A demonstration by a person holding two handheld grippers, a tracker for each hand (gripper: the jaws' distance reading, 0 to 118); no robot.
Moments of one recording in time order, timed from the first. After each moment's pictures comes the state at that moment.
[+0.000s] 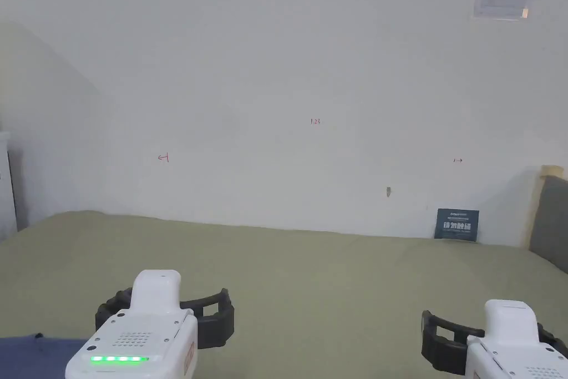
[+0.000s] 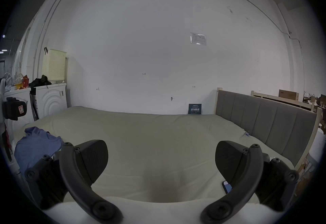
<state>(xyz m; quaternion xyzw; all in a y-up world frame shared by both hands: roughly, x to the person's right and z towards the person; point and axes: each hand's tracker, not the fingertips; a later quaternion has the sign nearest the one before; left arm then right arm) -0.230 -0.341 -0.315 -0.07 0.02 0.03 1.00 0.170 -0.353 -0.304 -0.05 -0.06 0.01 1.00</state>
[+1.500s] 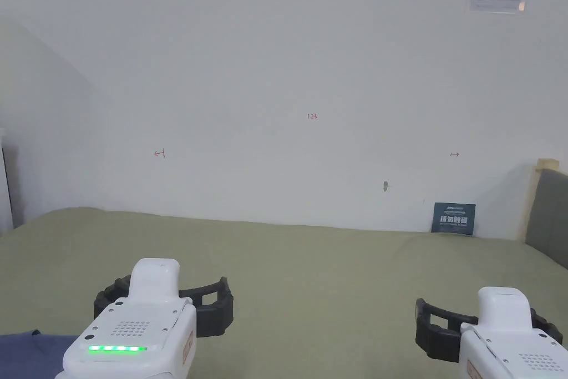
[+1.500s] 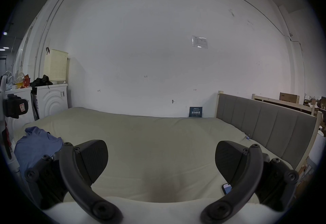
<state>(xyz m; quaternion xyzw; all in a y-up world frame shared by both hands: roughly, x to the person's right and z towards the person) -0.225 -0.332 -0.315 -0.06 0.01 0.02 1.00 0.167 -0.345 -0.304 -0.04 -0.06 0.02 1.00</state>
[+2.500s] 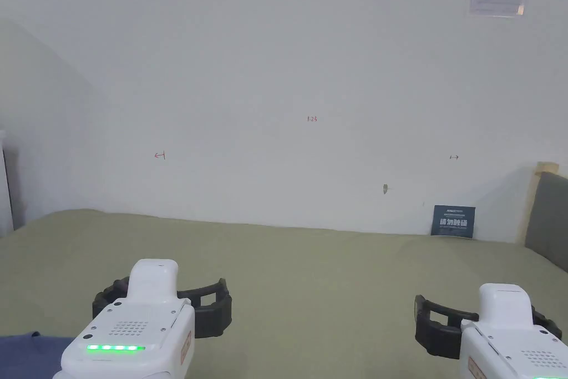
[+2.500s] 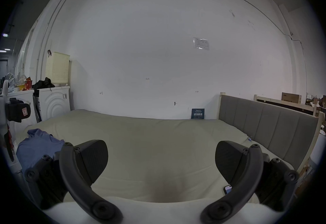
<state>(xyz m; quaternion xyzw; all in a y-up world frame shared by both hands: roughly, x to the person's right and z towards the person) -0.225 -0.330 -0.312 -0.06 0.01 0.02 1.00 0.168 -0.338 -0.303 -0.04 -0.05 0.02 1.00</state>
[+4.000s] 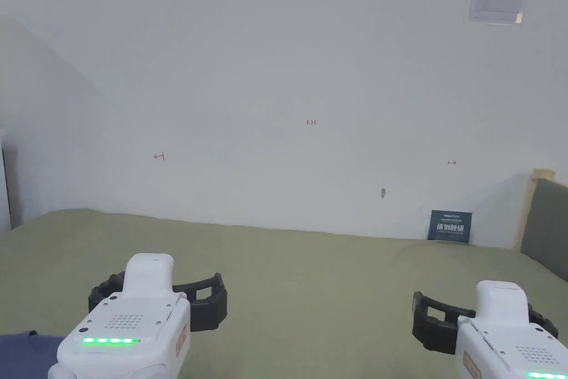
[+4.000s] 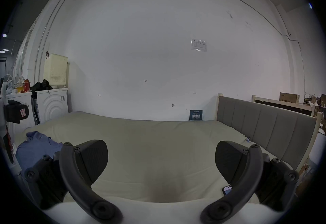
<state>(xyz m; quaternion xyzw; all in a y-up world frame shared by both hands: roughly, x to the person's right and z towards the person) -0.232 -0.325 -0.315 -0.05 0.01 0.03 1.00 0.165 -0.330 -0.303 -0.03 -0.06 0.01 1.00</state>
